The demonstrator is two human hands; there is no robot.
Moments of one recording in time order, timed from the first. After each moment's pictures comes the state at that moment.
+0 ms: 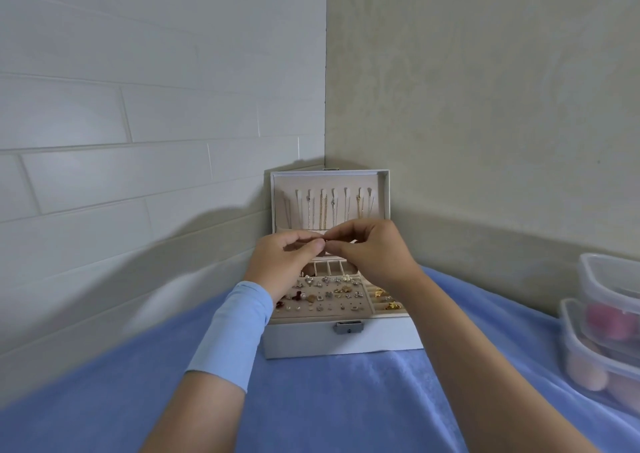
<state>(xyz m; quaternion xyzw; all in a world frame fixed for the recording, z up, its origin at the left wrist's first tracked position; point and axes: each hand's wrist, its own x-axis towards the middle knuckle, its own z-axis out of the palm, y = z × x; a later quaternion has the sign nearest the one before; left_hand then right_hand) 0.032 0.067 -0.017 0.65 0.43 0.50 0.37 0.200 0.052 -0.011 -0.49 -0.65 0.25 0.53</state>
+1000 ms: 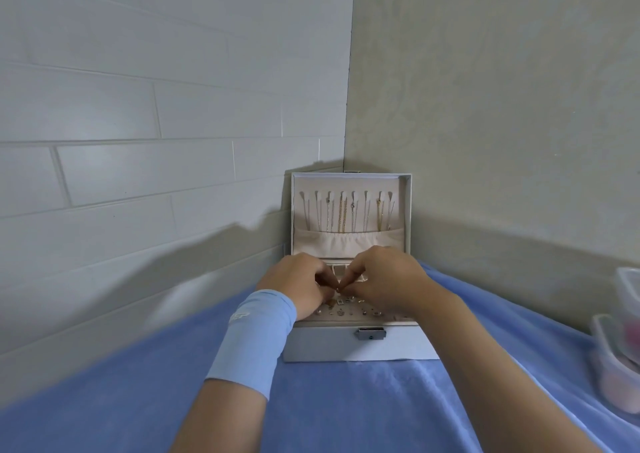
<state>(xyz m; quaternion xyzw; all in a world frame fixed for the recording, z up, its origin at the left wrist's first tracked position) 0.015 0.079 -0.030 0.81 0.53 0.23 0.14 0.188 0.062 -0.020 -0.64 -0.75 0.03 0.17</state>
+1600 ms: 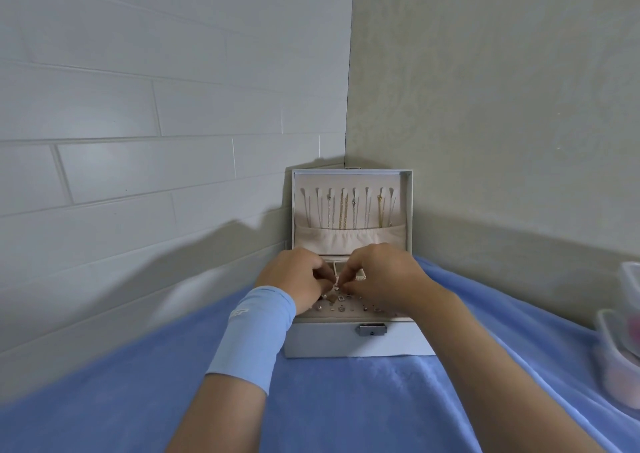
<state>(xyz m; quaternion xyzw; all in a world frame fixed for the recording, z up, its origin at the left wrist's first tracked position) 0.015 0.083 -0.033 0.79 0.54 0.25 0.13 0.185 0.064 -0.023 -0.62 -0.77 0.02 0.15</state>
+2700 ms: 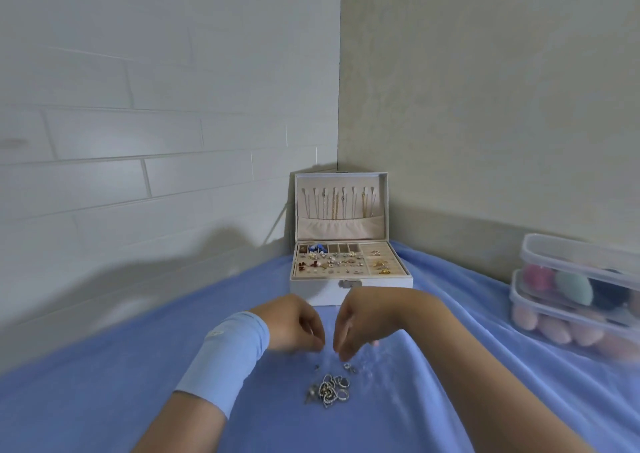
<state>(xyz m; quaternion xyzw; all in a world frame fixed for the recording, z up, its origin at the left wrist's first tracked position) -0.020 -0.064 -0.042 0.83 0.51 0.05 0.24 0.168 -0.077 -0.021 -0.57 -0.79 0.24 -0.04</state>
